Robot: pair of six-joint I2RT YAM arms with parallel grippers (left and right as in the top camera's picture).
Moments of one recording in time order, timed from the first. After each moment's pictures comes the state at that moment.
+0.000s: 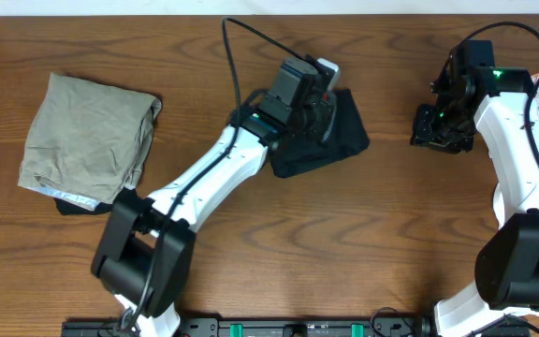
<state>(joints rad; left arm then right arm) -0.60 1.86 1.40 -0.25 0.17 -0.12 -0.03 1.77 1.51 -1.18 -0.11 0.22</state>
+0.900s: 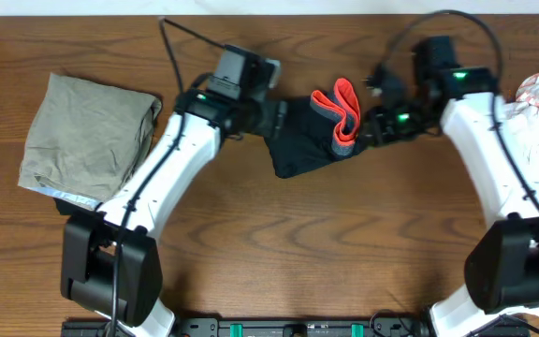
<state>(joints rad) -0.37 1.76 1.42 -0.68 0.24 -0.14 0.17 1.77 1.52 -1.06 -0.54 -0.17</state>
